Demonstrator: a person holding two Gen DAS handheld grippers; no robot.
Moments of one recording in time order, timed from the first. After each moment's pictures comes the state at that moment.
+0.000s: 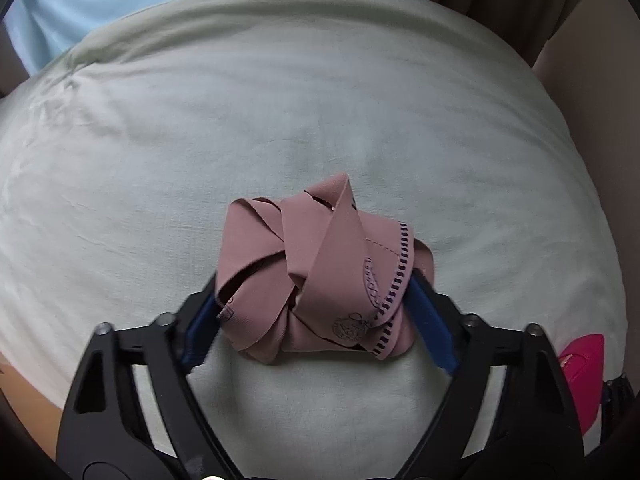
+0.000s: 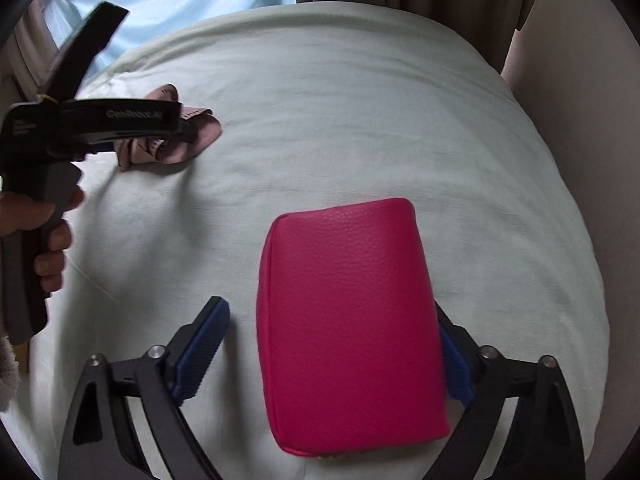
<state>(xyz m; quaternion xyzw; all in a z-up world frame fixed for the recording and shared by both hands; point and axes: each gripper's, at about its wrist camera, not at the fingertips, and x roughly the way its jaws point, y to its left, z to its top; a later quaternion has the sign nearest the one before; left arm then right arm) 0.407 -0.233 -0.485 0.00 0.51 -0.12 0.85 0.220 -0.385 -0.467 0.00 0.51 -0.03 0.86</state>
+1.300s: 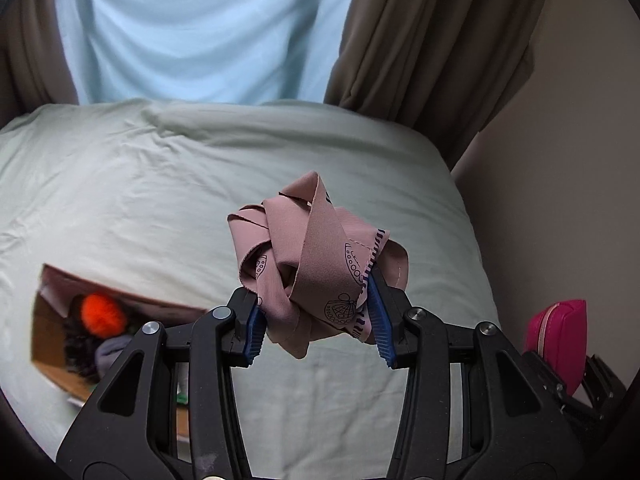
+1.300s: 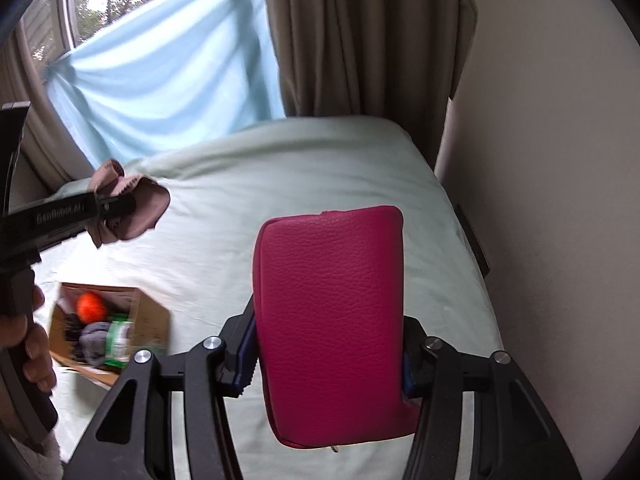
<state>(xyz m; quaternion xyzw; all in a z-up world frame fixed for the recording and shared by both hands) 0.233 -0.142 -0.201 -0.06 0.43 -0.12 0.89 0.117 -0.344 -0.208 0.06 0.42 -0.07 0.90</state>
